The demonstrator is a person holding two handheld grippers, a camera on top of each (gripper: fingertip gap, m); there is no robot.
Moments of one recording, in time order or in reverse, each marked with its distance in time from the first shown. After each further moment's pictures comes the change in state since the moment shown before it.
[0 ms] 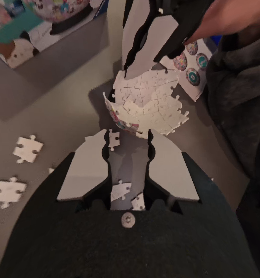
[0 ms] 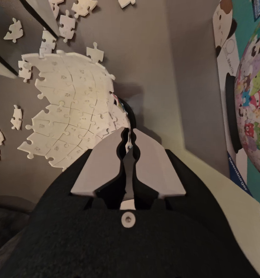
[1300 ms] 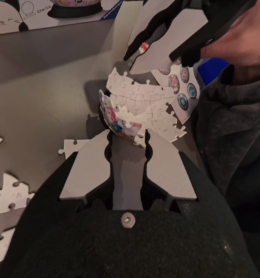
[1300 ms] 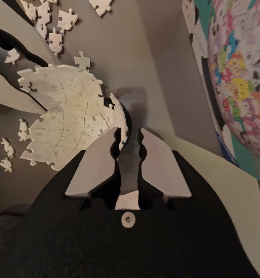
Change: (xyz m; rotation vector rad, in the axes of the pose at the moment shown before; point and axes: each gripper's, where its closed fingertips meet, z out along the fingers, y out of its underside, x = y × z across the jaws) left arm 0.009 -0.004 0.022 0.104 0.052 -0.232; right arm 0.011 0.003 -0.014 0.026 0.030 0.140
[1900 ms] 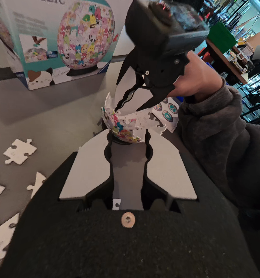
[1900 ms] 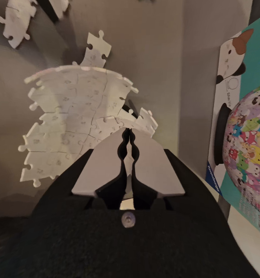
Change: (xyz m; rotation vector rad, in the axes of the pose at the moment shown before) left arm 0.004 -0.011 -0.052 0.306 0.088 0.158; right arm -0.022 -0.008 0.025 -0.161 0.201 -0.356
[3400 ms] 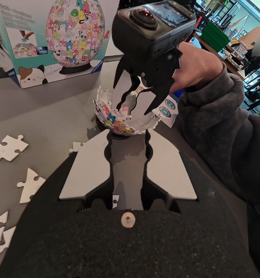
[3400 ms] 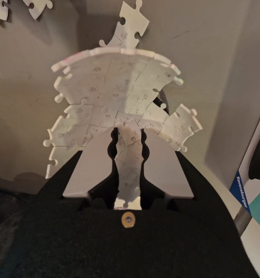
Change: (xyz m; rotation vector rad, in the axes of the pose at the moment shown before) left arm 0.009 0.016 -0.003 0.039 0.021 0.054; right arm -0.031 0.013 0.009 -0.116 -0.132 -0.051
